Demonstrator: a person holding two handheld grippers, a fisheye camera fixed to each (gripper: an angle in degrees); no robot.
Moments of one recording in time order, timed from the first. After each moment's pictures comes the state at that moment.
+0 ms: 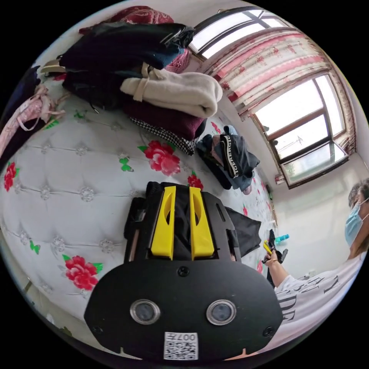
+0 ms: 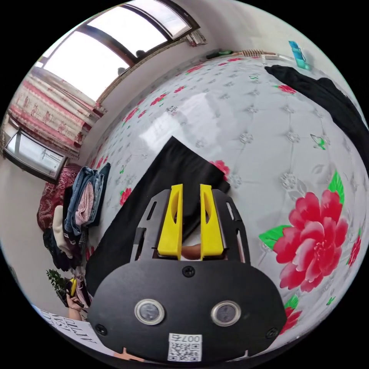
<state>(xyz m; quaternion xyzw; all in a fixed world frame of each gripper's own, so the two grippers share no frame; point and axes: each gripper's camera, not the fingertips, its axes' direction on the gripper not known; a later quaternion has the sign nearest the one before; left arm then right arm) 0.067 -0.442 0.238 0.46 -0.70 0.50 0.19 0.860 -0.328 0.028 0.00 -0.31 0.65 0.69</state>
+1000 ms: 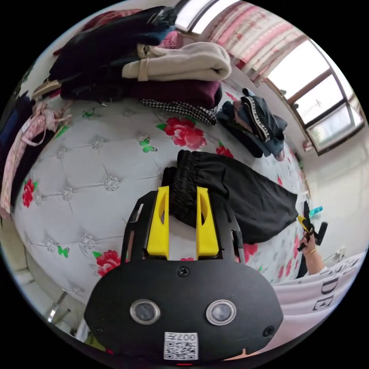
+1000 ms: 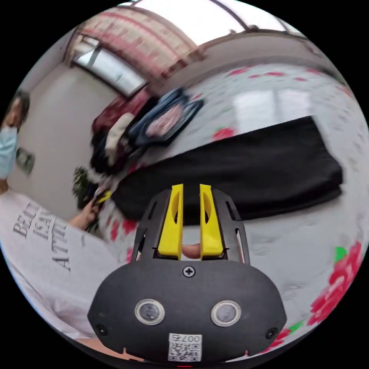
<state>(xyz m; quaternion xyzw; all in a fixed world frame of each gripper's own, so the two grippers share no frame) 0.055 -0.494 0.090 0.44 -0.79 0.41 0.10 0.799 -0.359 0.019 0.11 -0.54 0.33 0.77</state>
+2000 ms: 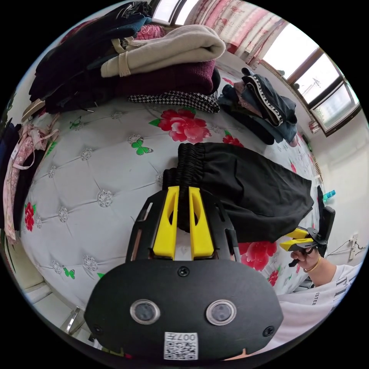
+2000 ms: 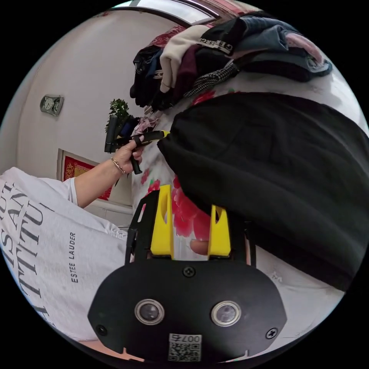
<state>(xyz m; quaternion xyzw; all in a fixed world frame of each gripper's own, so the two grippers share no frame) 0.073 -0.535 -0.013 0.42 -0.82 0.38 0.06 0.627 -0.442 0.042 0.08 -0.66 0.11 0.74</state>
